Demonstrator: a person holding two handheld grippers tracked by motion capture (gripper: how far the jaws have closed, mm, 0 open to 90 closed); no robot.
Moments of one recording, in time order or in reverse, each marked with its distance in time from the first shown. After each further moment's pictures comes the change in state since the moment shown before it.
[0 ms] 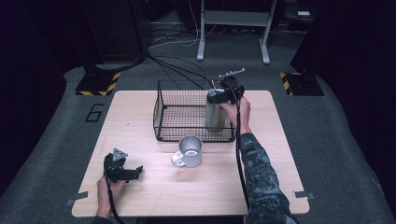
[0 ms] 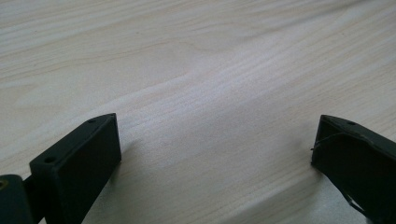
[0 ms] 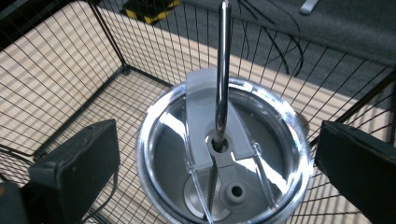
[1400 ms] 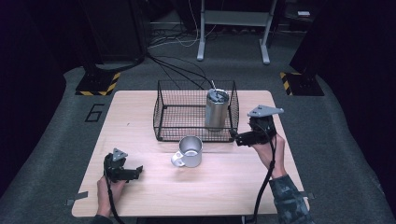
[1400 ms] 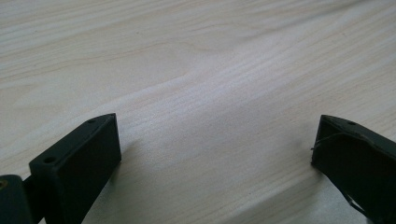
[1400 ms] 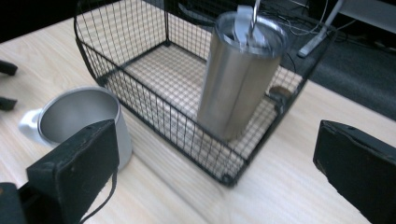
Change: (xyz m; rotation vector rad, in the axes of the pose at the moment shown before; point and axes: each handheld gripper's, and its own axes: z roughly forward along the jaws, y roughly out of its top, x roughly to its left) left arm 0.001 0.000 0.000 0.002 0.000 0.018; right arm 0.008 -0.158 -0.143 -0.139 -0.017 -0.141
